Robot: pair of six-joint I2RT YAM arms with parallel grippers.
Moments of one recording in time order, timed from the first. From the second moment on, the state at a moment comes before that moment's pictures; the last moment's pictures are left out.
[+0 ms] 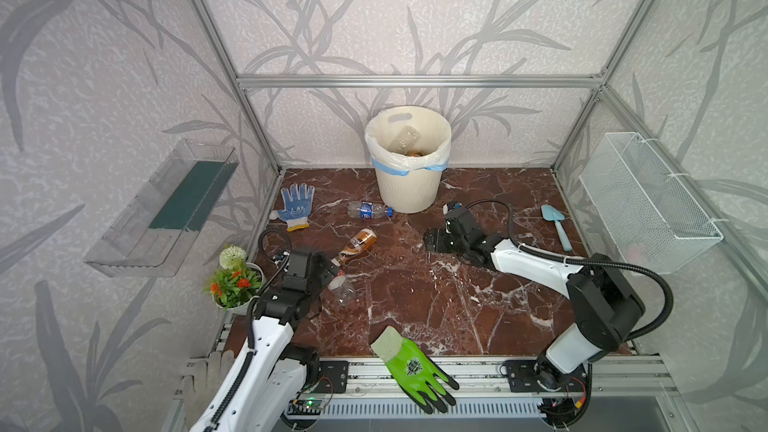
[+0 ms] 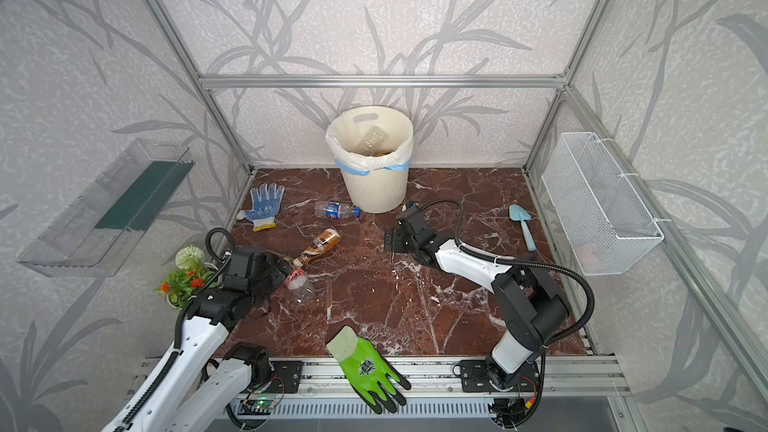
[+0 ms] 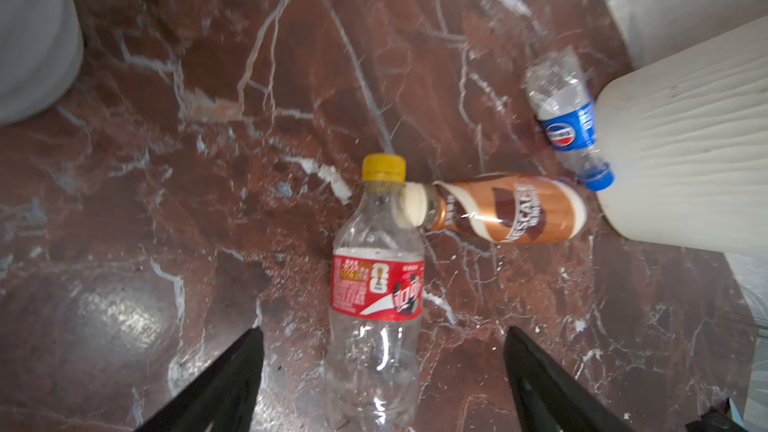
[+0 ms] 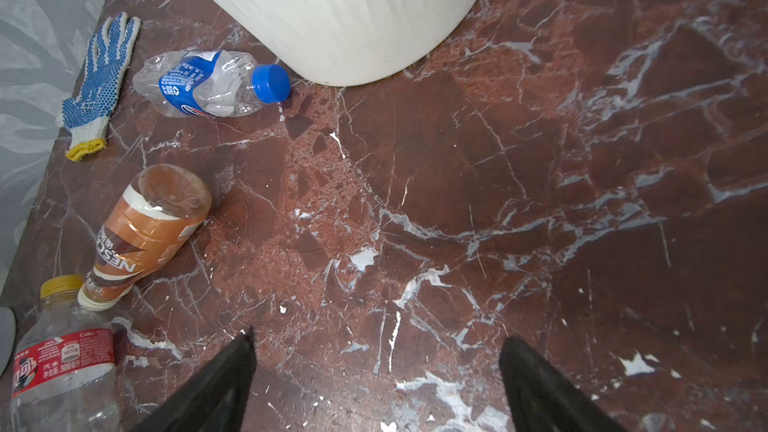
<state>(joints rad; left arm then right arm) -0.18 0.74 0.56 -0.76 -0.17 -1.03 0.66 1.63 1.00 -0.13 0.07 0.60</state>
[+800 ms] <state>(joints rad) -0.18 1.00 0.51 -0.56 -0.02 -1.03 0.65 1.65 1.00 -0.09 0.08 0.62</state>
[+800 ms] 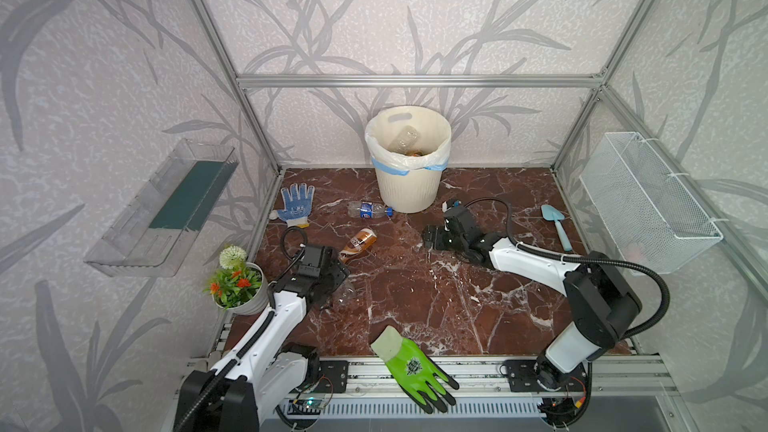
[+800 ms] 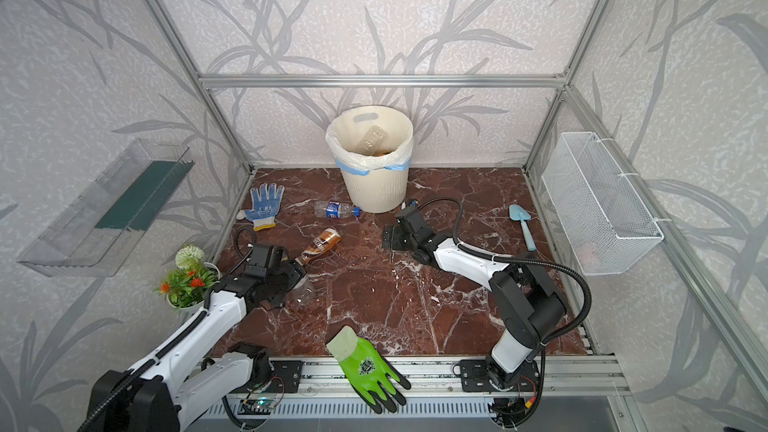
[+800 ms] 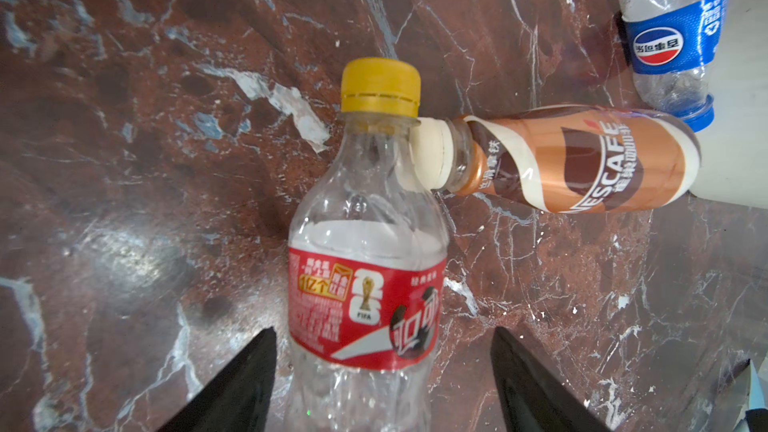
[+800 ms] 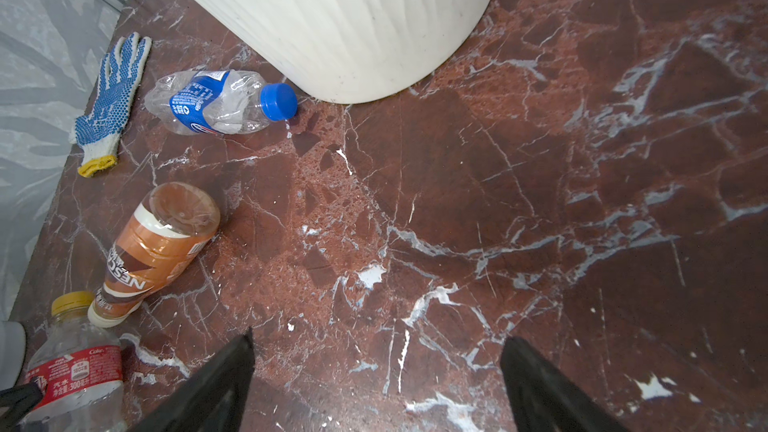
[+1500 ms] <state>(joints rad) -0.19 1.09 0.48 -0.51 -0.02 -0.93 0.64 1.66 0.95 -0.06 0.06 0.61</state>
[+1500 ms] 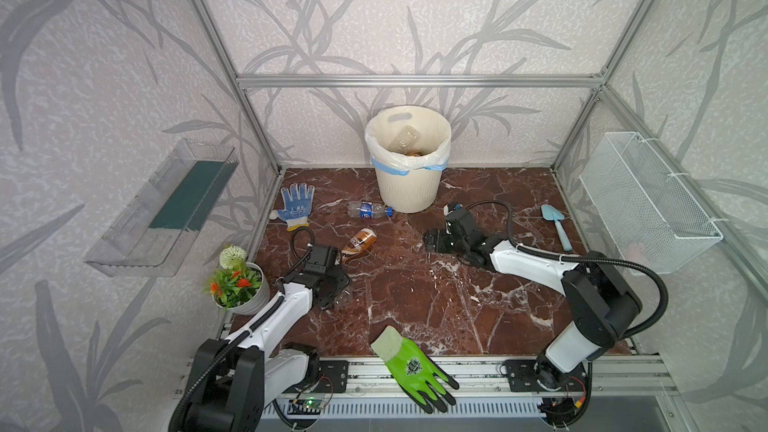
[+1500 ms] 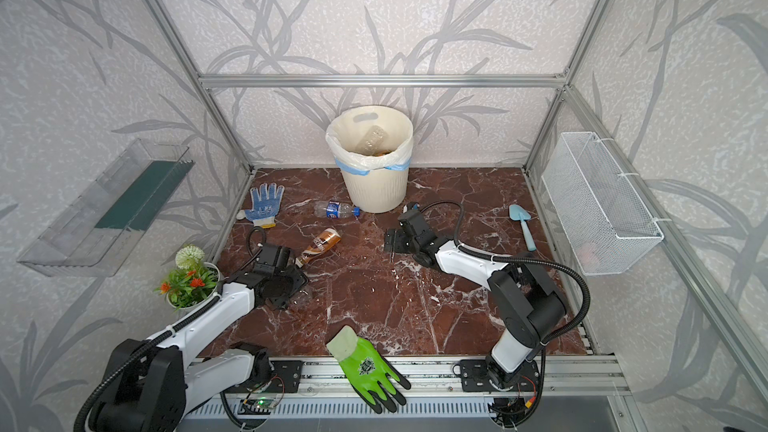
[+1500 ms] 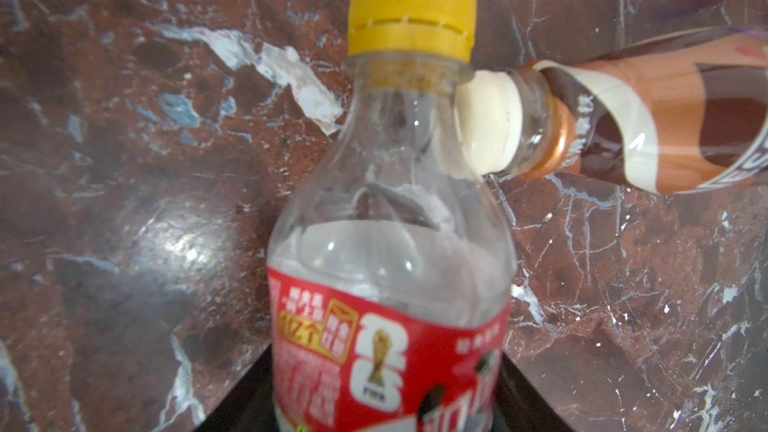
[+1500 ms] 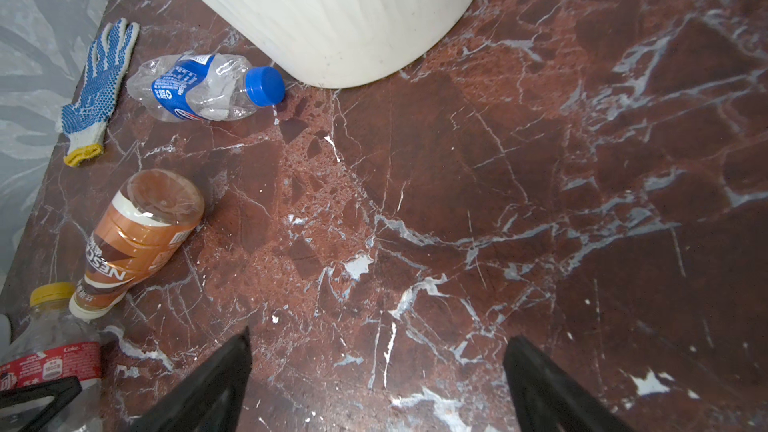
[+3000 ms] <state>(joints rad) -0.37 1.48 1.81 0.28 0.17 -0.08 0.64 1.38 0.90 -0.16 0.20 0.48</state>
